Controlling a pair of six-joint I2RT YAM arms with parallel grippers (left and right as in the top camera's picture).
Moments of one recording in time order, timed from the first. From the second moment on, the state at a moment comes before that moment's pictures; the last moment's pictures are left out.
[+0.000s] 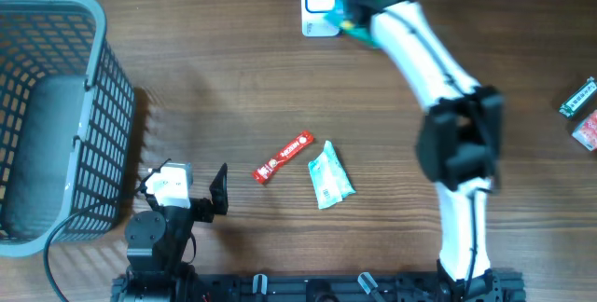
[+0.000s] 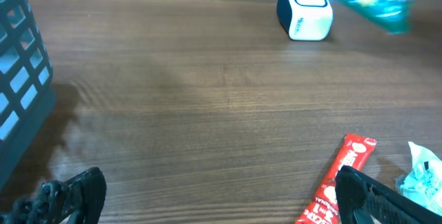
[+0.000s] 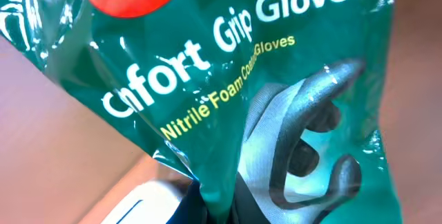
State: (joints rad) left arm -0.02 0.02 0.13 -0.46 0.13 -0.06; right arm 0.31 2.27 2.11 -0.63 0.51 0.99
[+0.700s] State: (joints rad) left arm -0.03 0.02 0.13 -0.46 0.13 -0.06; right arm -0.46 2.40 2.08 -0.85 0.37 0.72
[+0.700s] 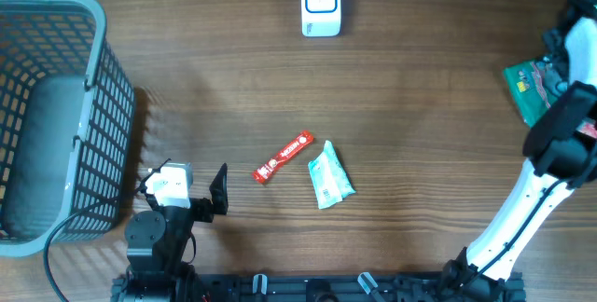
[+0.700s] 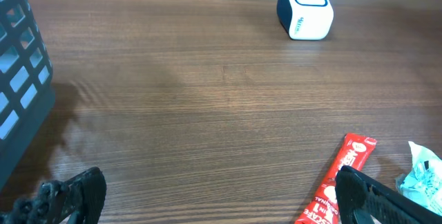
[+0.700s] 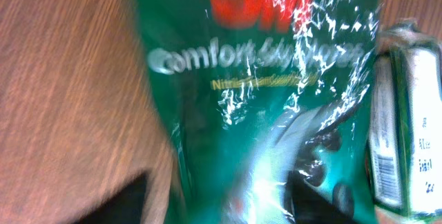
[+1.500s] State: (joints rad) left arm -0.02 0.02 0.13 -0.46 0.13 -0.06; right arm -0.23 1.55 2.17 -1.41 -0.36 0.62
